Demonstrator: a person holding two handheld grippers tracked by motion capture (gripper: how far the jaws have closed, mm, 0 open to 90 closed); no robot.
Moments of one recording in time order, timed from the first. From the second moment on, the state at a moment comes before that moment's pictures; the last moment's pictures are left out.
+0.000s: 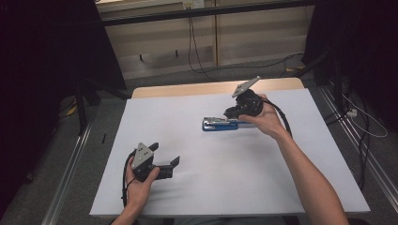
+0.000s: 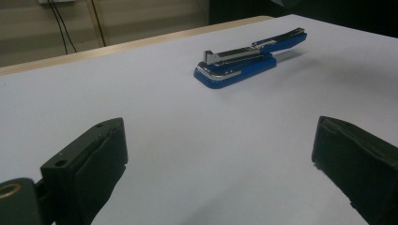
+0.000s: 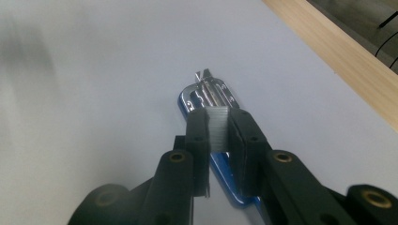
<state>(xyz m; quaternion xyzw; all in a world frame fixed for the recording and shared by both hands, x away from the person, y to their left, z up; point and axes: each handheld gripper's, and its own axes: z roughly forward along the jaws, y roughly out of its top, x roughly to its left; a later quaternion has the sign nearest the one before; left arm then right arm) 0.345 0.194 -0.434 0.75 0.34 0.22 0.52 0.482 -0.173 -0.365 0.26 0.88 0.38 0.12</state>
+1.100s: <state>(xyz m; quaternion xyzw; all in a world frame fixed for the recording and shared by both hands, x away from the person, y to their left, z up) 0.346 0.196 -0.434 0.75 0.34 0.22 0.52 0.511 -0.143 -0.372 0.23 0.91 0.34 0.10</state>
